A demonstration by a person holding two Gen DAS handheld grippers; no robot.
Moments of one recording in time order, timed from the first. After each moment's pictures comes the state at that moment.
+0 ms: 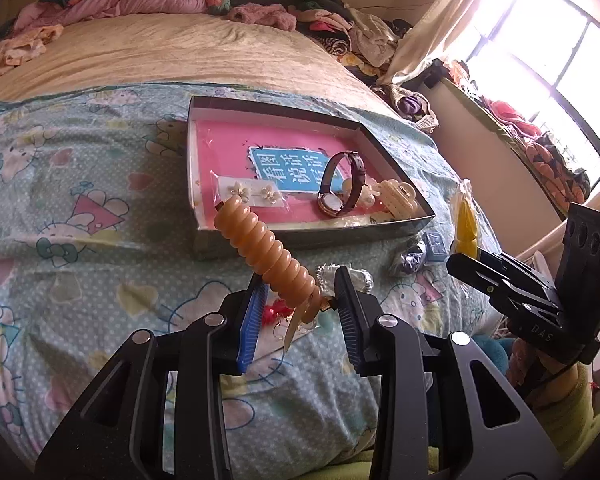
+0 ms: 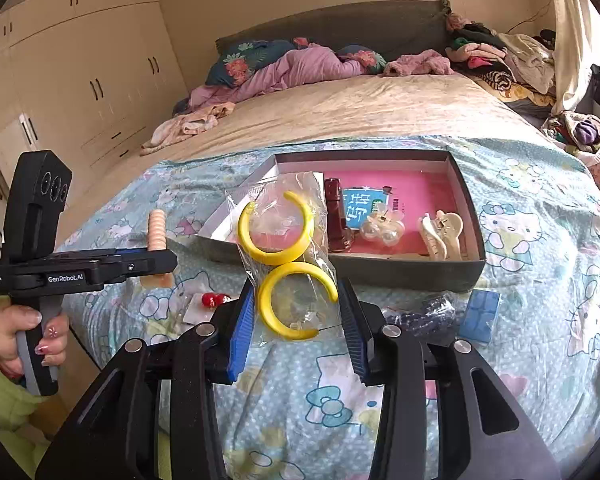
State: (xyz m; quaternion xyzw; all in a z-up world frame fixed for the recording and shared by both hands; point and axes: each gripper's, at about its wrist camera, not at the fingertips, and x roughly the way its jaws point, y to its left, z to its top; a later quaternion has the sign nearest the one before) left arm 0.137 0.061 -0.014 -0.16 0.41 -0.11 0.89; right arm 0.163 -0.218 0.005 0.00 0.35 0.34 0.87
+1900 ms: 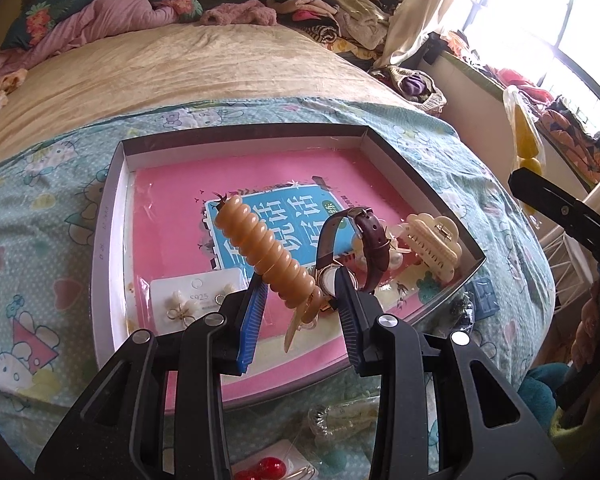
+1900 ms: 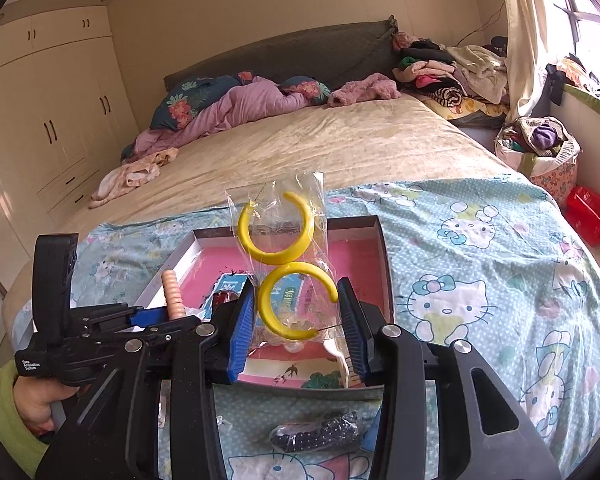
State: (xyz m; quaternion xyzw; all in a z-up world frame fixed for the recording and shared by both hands) left arm 0.250 0.013 -0.043 -0.08 0.42 -0.11 0.90; right arm 0.259 -0.236 0.026 0.02 0.33 0.26 0.91
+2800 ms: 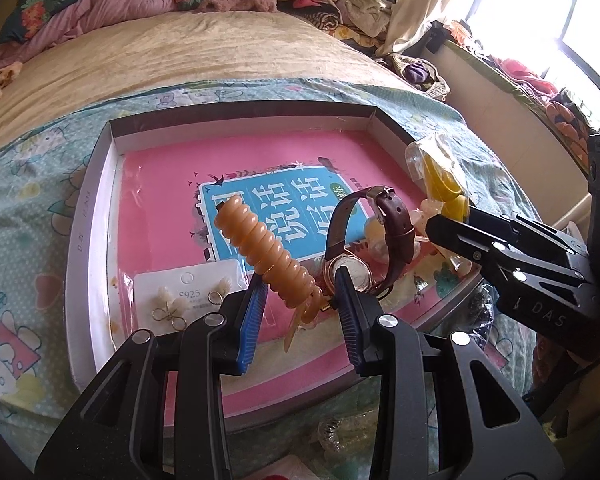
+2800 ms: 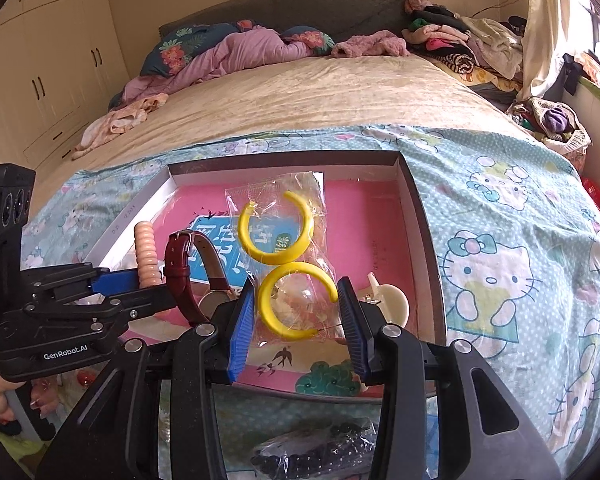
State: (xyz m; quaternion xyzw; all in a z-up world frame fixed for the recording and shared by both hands) left arm 0.259 0.011 -0.062 -0.08 0.44 -0.11 0.89; right arm 0.287 -0.196 -0.040 -0.04 0.39 0.26 0.88
